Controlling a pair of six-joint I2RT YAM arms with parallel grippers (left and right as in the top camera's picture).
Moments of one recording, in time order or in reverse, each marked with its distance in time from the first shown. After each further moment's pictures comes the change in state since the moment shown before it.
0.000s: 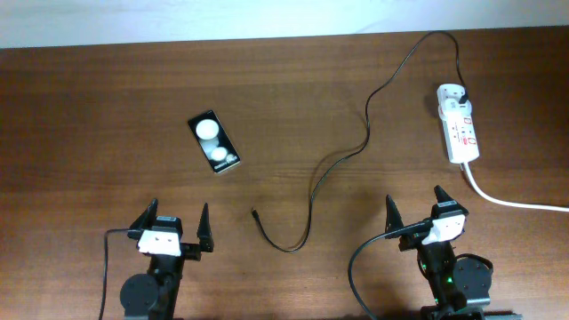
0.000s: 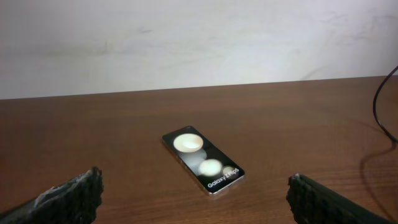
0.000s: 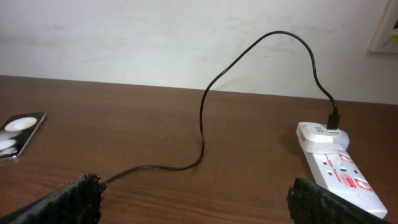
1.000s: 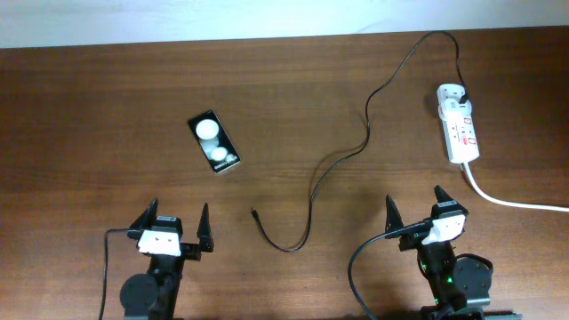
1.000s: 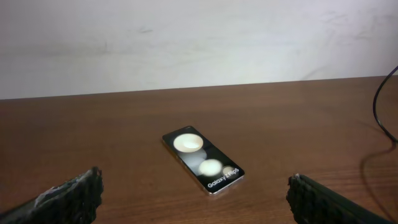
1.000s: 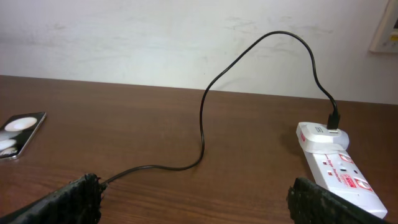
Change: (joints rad) left arm 0.000 0.000 0.000 0.000 0.000 0.000; right arm 0.000 0.000 0.000 0.000 0.000 0.000
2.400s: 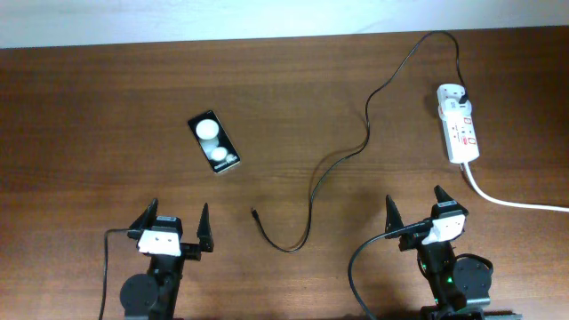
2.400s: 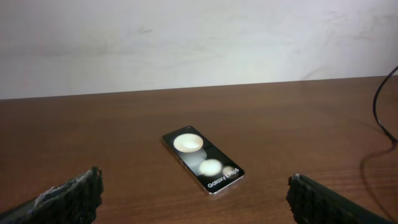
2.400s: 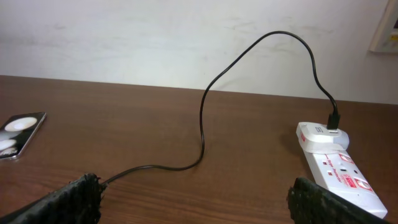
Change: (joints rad) left arm 0.000 0.000 0.000 0.000 0.000 0.000; right arm 0.000 0.000 0.000 0.000 0.000 0.000
